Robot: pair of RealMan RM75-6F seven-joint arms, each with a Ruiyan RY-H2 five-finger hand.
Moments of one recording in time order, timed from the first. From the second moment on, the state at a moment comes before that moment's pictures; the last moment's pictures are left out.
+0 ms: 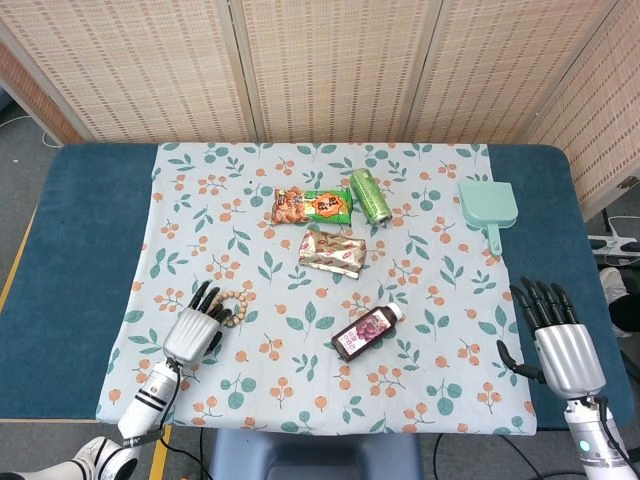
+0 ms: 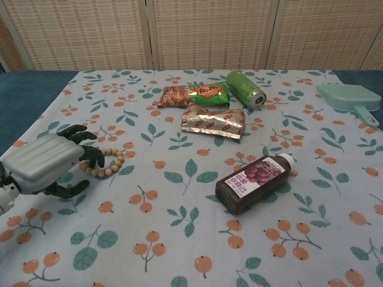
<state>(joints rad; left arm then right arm) -0.46 -1.81 -0.04 -0.96 1.60 1.21 0.30 0.11 -1.16 0.02 -1.65 -1.58 1.51 -0.20</state>
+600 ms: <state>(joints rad) -0.48 -1.82 -0.03 -0.93 1.56 1.17 0.39 0.11 -1.16 0.03 -1.66 -1.57 1.49 -0.21</state>
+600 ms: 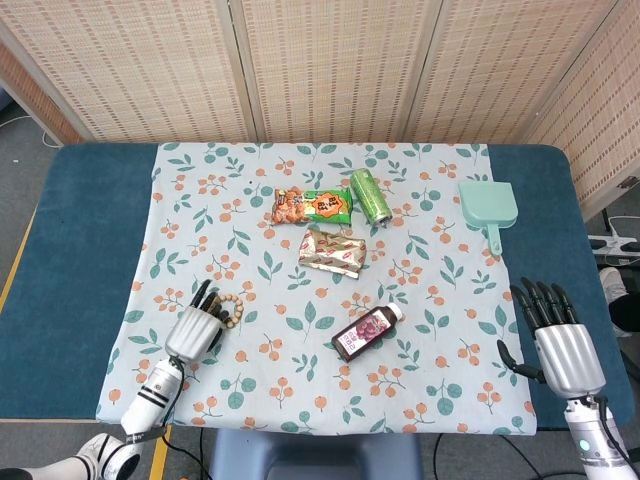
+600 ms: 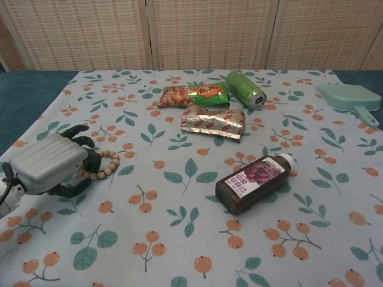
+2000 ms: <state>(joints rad) -0.62 -1.60 -0.68 -1.23 0.53 0.85 0.33 0.11 -1.14 0.03 -1.67 -1.58 1.48 -0.17</state>
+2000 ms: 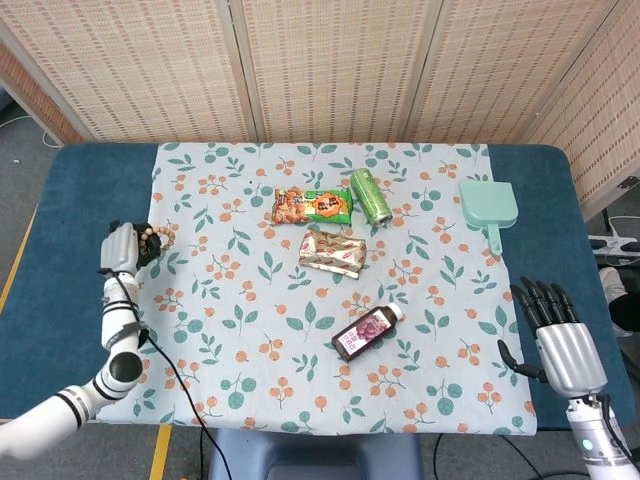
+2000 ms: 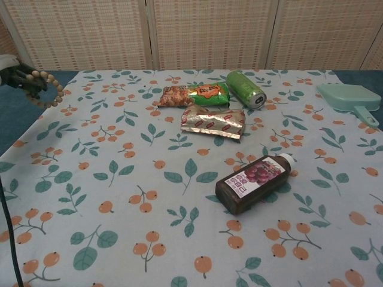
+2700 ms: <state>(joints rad) -0.42 -1.33 -0.98 -1.42 0.11 0.01 -0.22 0.12 -1.13 0.01 -1.68 -1.60 1.45 -0.15</state>
